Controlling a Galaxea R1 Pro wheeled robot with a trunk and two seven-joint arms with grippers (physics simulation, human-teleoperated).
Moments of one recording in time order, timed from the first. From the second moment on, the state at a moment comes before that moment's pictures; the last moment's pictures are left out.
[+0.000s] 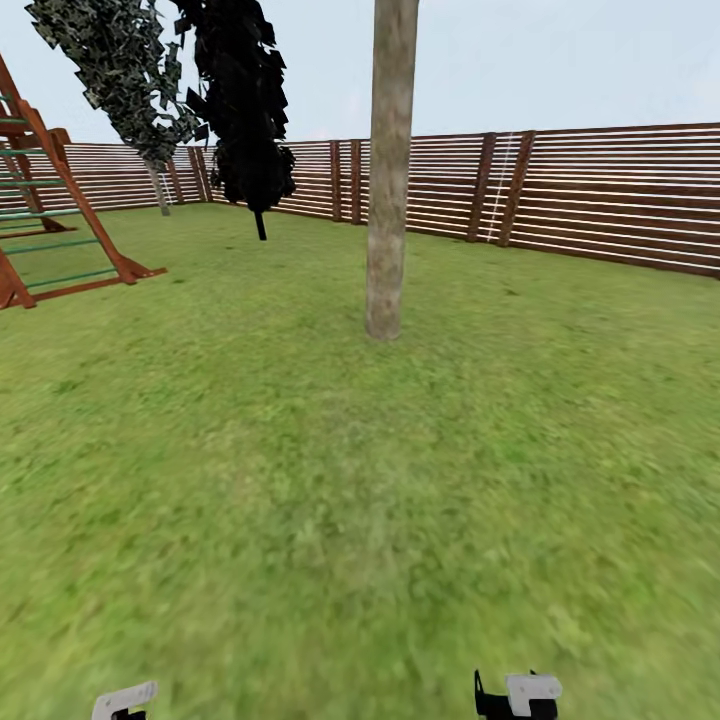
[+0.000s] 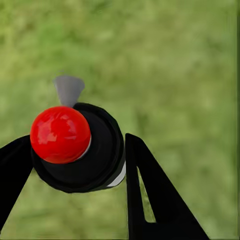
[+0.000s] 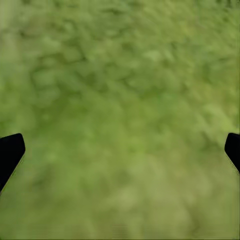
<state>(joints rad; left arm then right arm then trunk) -0.31 0.20 0.25 -0.22 0.00 -0.32 0.00 -0.40 0.01 -0.05 -0.03 0.20 -0.66 -0.27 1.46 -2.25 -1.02</state>
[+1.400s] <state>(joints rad) -0.31 0.20 0.24 -0.22 0.00 -0.33 0.00 -0.40 0.01 -0.05 -0.03 0.20 -0.66 -0.27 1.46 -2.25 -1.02</state>
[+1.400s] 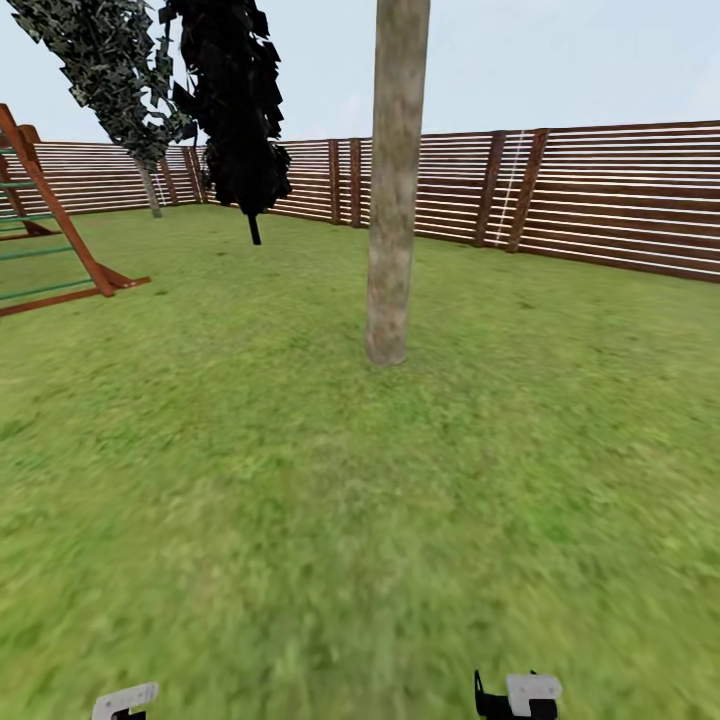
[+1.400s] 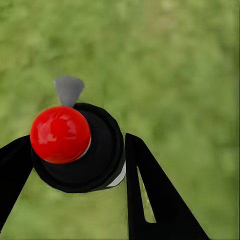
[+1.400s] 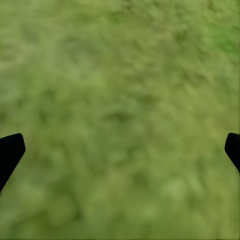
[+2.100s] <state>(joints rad) -0.31 0.20 0.24 -0.22 0.01 -0.33 0.00 -0.40 0.01 -0.05 -0.03 0.20 -0.66 -0.27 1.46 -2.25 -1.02</state>
